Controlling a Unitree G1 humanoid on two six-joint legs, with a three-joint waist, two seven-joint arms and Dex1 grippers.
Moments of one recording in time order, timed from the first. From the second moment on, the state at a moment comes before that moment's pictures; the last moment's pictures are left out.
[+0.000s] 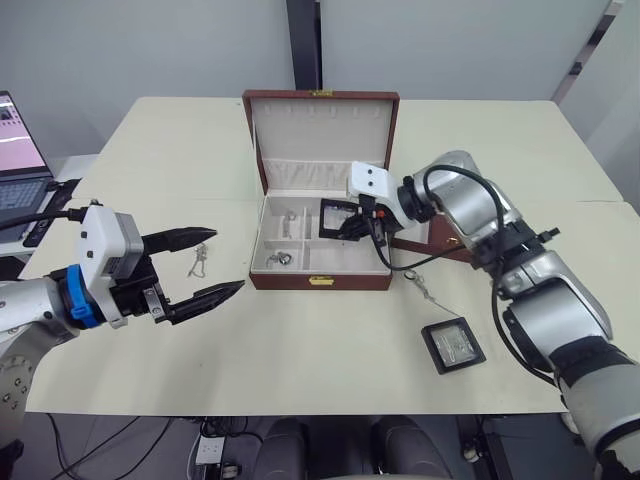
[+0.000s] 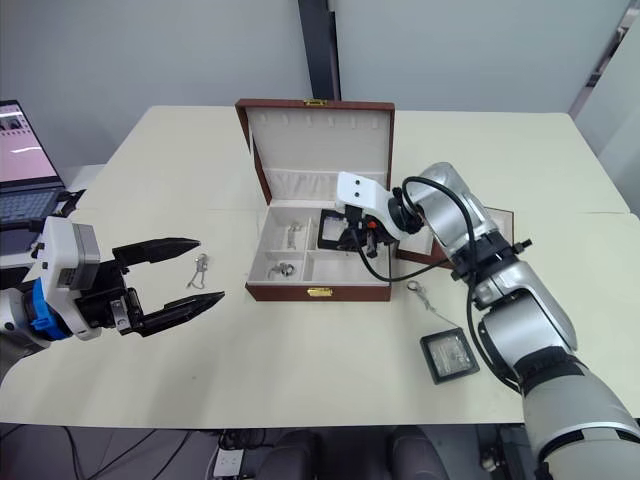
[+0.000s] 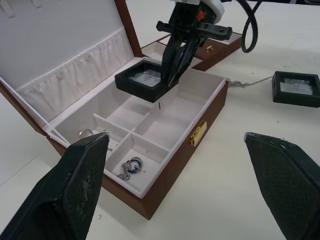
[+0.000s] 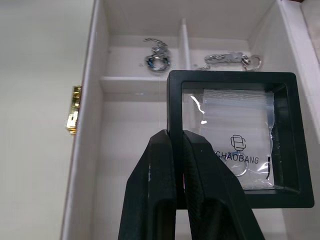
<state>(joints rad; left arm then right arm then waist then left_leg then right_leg) 0.03 0.94 0.50 -0.50 -0.74 0.54 -0.99 -1.20 -0.36 0.47 0.63 -0.03 0.35 1.26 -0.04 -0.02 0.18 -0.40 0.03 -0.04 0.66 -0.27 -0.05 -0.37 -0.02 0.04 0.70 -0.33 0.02</state>
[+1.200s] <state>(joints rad) 0.01 0.94 0.47 -0.51 -0.72 0.54 -0.97 -1.30 -0.25 0.43 1.07 -0.22 -0.01 1.18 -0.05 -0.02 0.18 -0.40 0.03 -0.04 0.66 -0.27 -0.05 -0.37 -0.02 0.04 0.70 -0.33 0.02</state>
